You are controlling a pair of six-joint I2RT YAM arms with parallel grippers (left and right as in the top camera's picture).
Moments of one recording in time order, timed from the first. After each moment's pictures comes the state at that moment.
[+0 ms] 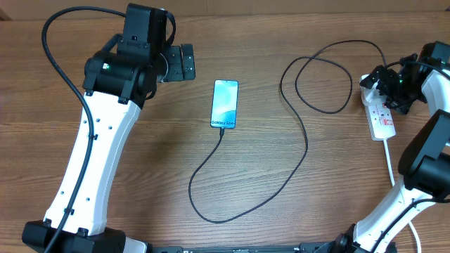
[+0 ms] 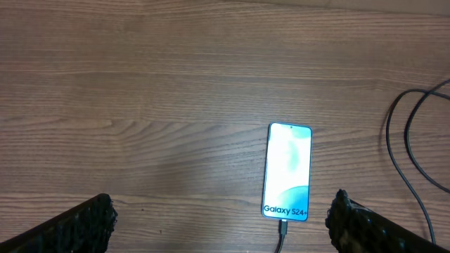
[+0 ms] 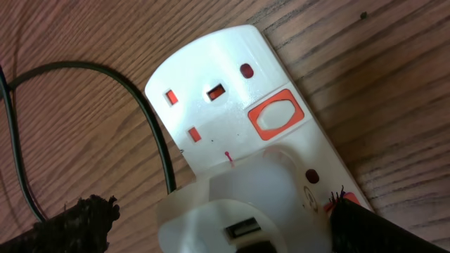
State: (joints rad) left arm -0.27 1.62 1.80 -1.07 -0.12 -0.30; right arm -0.44 2.14 1.65 -0.83 -0.31 0.17
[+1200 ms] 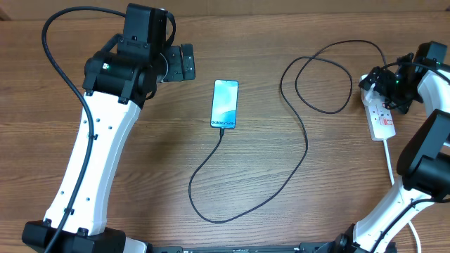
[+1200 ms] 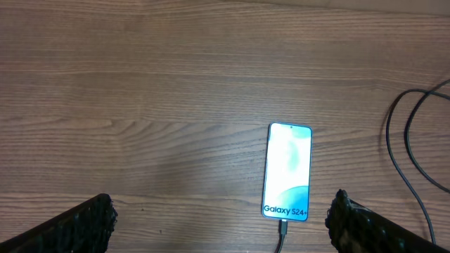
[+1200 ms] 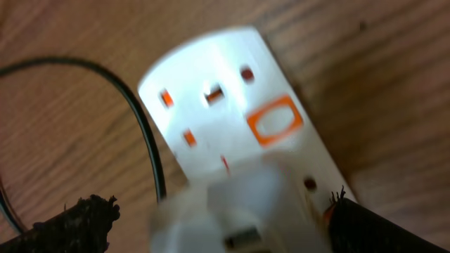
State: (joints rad) left arm -0.27 1.62 1.80 -1.07 -0.12 -0.30; right arm -0.43 2.13 1.64 -0.83 -0.26 0.15
